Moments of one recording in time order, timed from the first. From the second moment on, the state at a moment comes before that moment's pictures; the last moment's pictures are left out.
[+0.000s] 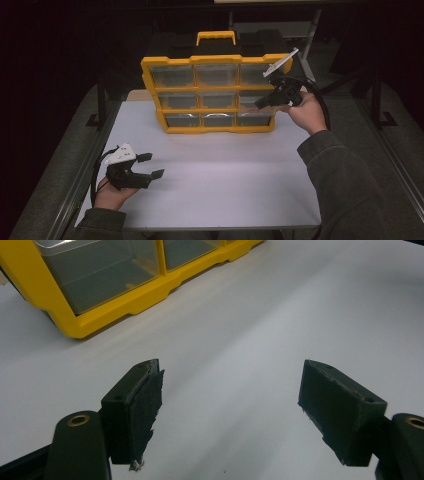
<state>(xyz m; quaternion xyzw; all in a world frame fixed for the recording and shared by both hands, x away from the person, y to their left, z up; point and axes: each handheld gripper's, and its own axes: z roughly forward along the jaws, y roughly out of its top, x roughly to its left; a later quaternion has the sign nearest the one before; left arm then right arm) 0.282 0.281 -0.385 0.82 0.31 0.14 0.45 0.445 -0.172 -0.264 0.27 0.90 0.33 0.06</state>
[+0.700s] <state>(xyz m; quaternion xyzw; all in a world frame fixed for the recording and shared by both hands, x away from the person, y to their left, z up) 0.283 0.281 -0.385 0.82 0.32 0.14 0.45 0.453 -0.168 -0.264 0.28 0.90 0.33 0.08</state>
